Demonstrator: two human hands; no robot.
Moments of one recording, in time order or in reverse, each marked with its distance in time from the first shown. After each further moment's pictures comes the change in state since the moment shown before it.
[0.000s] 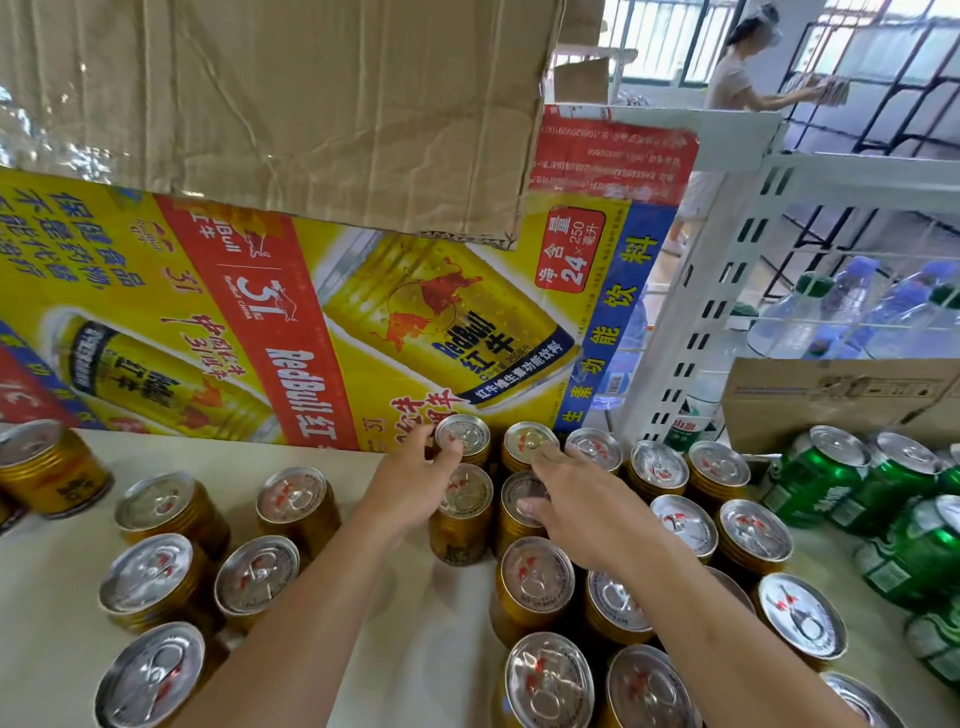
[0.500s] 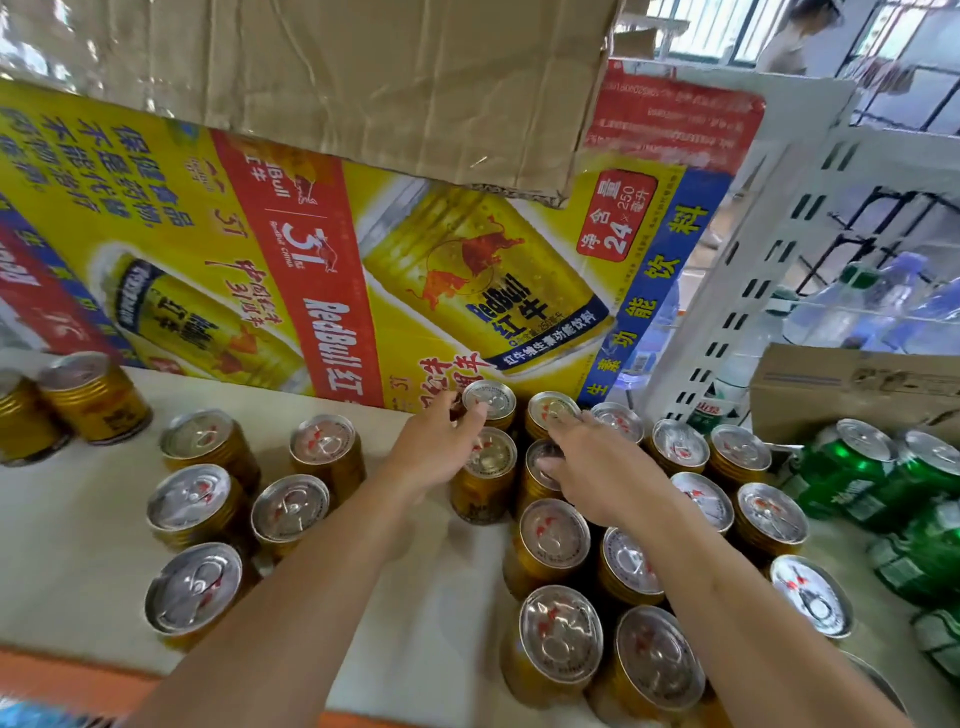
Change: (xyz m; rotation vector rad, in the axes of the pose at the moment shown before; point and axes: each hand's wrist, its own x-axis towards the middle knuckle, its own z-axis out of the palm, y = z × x) left_hand -0.006 -0.004 -0.003 0.076 -0.022 0.020; right_hand 0.006 -0.008 -0.002 -0.083 -0.004 0.006
